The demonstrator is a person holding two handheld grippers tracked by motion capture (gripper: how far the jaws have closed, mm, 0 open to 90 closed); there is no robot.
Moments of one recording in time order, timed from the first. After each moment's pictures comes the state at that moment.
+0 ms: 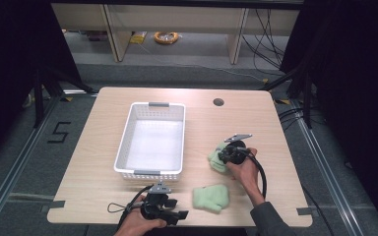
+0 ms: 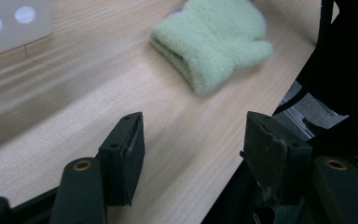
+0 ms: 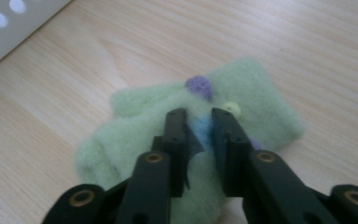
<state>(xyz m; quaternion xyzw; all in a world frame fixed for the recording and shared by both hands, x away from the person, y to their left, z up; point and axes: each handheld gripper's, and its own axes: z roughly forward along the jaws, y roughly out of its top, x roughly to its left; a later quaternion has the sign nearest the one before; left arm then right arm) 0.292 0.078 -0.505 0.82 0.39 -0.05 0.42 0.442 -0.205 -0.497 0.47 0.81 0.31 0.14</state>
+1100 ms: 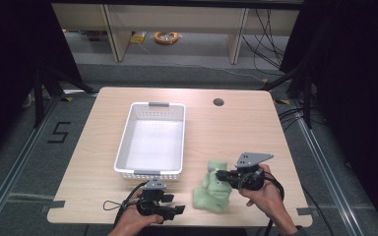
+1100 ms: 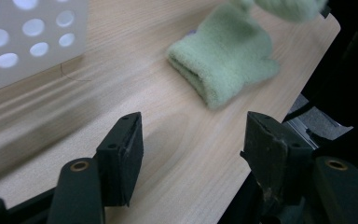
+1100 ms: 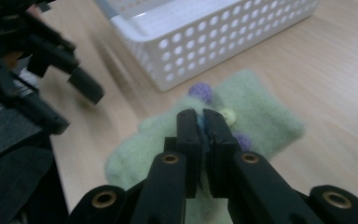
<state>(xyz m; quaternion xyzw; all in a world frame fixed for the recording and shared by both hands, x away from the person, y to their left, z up) 0.298 0.088 -0.498 0.81 0.40 -0.04 0.43 0.345 -0.219 -0.438 0.28 0.85 0.43 0.07</state>
